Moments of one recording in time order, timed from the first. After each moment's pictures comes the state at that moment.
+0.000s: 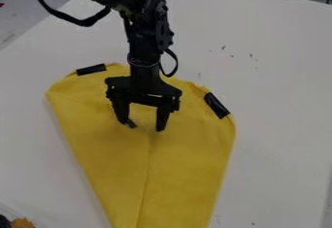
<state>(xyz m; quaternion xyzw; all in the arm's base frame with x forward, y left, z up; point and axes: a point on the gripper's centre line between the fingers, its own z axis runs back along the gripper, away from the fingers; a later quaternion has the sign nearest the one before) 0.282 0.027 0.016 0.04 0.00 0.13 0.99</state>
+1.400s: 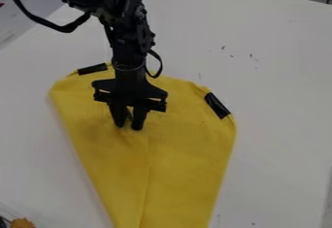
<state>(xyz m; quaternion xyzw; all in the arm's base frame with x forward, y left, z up) 0.278 0.043 0.009 0.02 -0.02 0.14 0.99</state>
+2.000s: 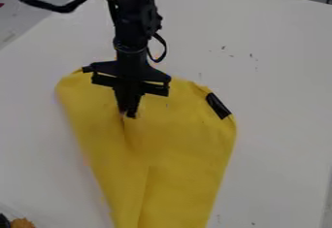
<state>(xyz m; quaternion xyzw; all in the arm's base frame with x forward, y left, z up) 0.278 0.042 0.044 0.06 -0.04 0.16 0.98</state>
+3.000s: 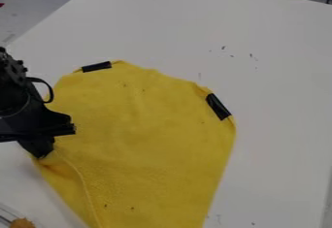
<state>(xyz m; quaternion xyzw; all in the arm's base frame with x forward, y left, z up) 0.176 0.134 0.008 0.03 -0.12 0.28 0.95</state>
